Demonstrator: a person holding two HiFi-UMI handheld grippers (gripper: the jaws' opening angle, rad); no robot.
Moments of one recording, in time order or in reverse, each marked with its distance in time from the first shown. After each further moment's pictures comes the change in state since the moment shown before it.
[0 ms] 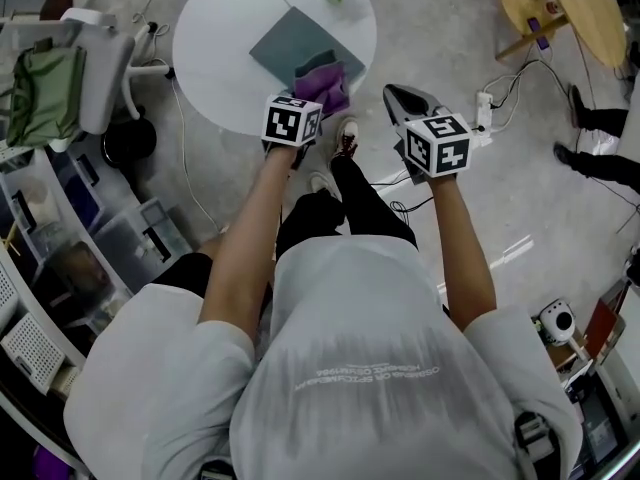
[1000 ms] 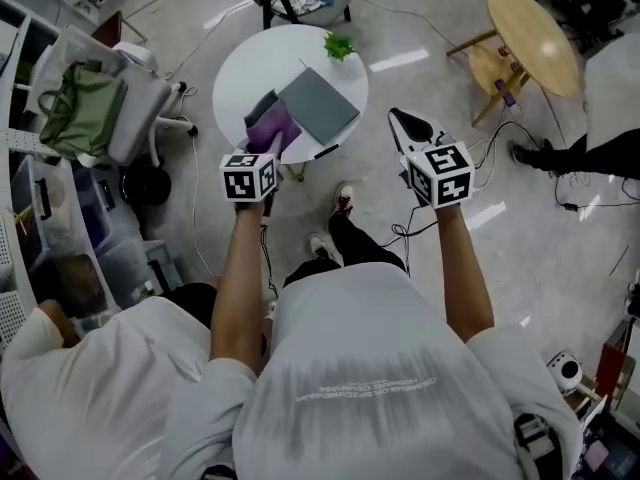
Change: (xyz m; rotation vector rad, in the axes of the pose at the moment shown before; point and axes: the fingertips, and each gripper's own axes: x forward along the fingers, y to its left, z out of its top) left arm -0.219 0.000 0.029 0.016 -0.378 0.209; right arm -0.148 0.088 0.102 -0.329 -0.277 -0.073
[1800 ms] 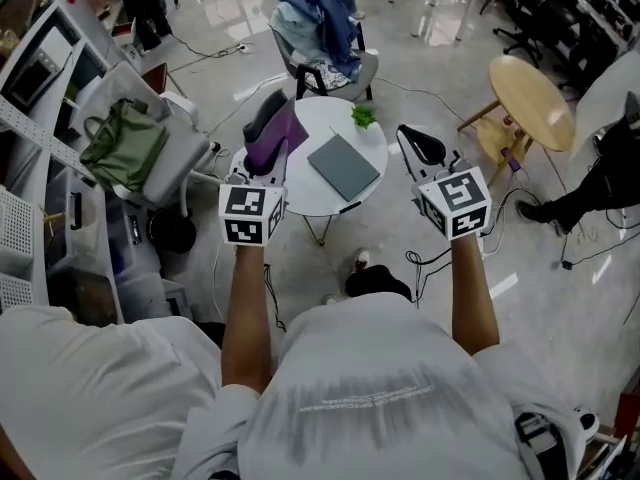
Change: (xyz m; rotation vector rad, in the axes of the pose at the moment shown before) left arm -0.171 -0.042 0.175 0.381 -0.436 0.129; right arm -0.071 0.061 0.150 -0.263 -0.293 0.006
